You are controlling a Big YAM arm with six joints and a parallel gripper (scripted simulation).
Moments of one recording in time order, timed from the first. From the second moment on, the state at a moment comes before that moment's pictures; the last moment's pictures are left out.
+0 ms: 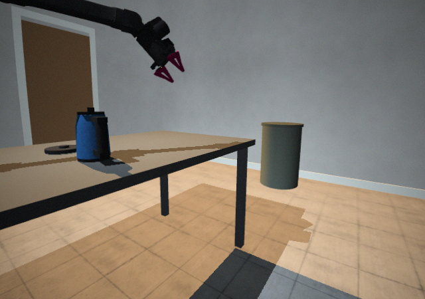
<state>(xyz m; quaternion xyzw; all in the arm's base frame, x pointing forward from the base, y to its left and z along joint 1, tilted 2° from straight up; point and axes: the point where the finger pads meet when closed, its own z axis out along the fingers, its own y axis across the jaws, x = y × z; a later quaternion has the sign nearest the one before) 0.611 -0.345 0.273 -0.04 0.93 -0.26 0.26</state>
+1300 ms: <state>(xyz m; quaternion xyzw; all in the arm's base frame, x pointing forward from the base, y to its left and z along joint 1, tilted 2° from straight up) 0.473 -0.268 0.263 0.42 0.89 -0.04 0.17</state>
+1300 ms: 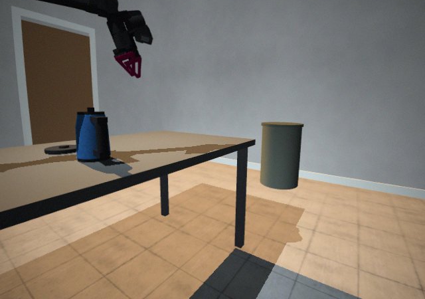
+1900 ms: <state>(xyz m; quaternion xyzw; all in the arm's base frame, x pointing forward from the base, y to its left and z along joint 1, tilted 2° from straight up) 0.419 -0.236 0.257 0.59 0.80 0.00 0.10</state>
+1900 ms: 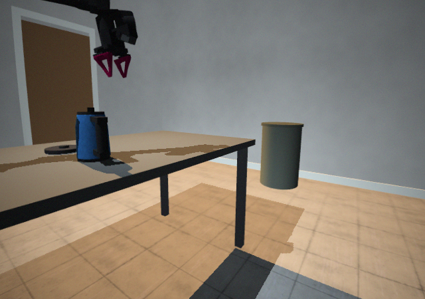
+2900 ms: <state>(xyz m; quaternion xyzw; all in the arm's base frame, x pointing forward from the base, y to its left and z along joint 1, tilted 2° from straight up) 0.365 -0.202 0.255 0.74 0.67 0.01 0.02</state>
